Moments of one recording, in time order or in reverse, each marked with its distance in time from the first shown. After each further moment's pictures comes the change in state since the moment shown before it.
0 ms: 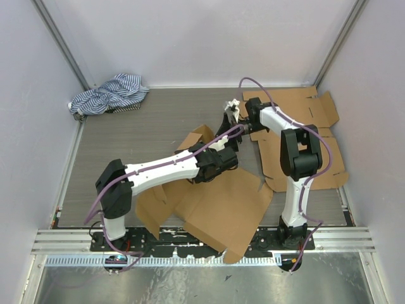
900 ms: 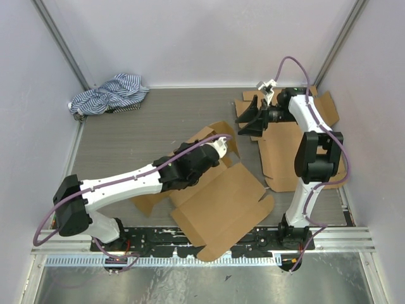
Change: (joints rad) left arm -0.019 -0.383 -0.381 0.723 0.101 0.460; right arm -0.220 -0.071 0.180 -0.521 -0.143 -0.257
